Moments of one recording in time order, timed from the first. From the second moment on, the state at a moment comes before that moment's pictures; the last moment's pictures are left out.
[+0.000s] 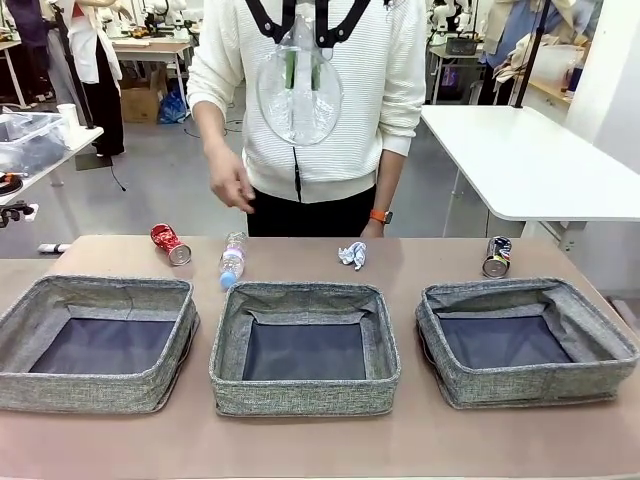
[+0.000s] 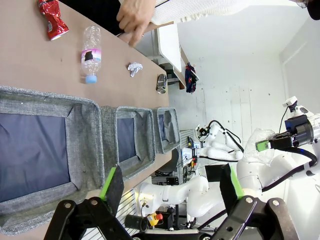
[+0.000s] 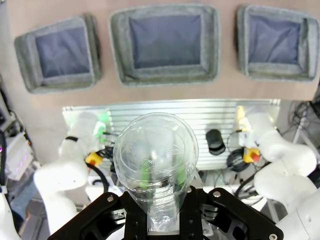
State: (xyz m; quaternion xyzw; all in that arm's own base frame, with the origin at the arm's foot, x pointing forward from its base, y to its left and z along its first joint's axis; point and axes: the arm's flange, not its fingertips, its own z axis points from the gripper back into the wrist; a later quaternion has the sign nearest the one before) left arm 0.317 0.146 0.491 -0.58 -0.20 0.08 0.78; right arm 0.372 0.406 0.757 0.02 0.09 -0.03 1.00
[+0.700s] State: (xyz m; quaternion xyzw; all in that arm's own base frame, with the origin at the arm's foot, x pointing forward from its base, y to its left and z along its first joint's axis) left arm 0.317 0.146 0.491 -0.58 -0.20 0.08 0.78; right arm 0.372 0.406 0.757 0.02 0.09 -0.03 1.00
